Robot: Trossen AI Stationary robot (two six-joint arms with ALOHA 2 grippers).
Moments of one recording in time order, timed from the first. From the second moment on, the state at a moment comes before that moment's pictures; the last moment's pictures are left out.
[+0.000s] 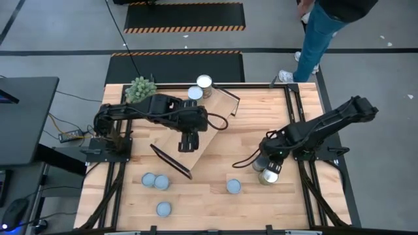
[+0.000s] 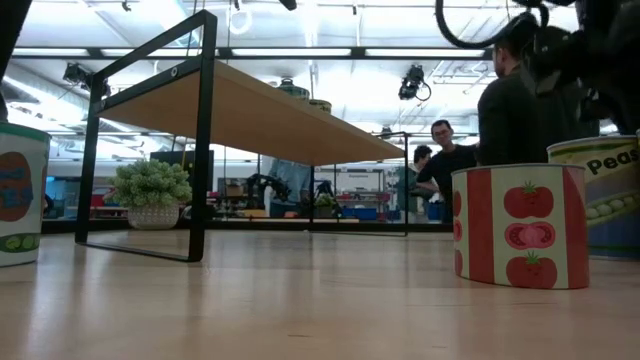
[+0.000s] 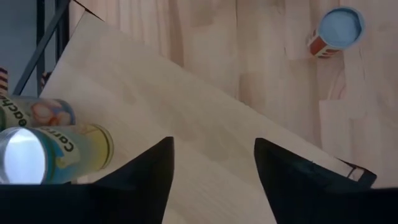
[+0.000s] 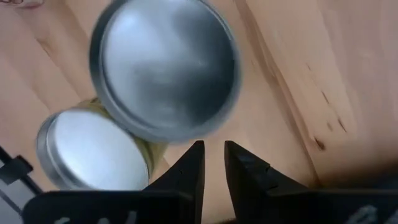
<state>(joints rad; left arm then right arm) -0.09 1.84 2.19 -1.47 -0.21 0.04 0.30 1.20 0.82 -1.08 -0.15 0.82</state>
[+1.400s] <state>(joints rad) -0.17 1.83 2.19 -1.44 -0.20 0.04 0.28 1.42 0.81 -0.38 -0.01 0.18</state>
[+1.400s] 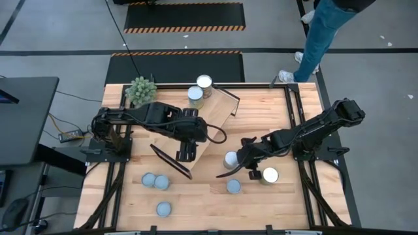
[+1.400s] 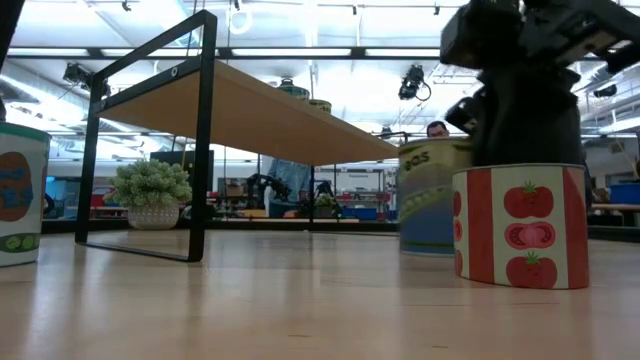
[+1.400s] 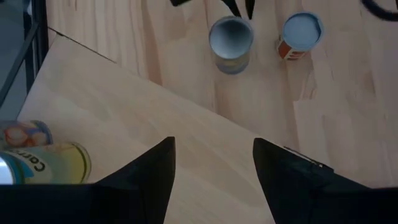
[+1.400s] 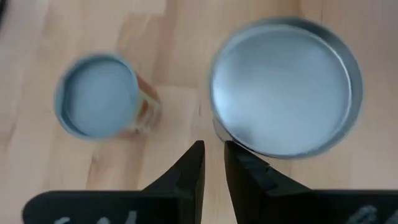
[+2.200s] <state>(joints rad) -0.17 1.90 2.18 -1.33 -0.14 -0.06 0.38 1.20 1.08 -0.95 0.05 0.36</state>
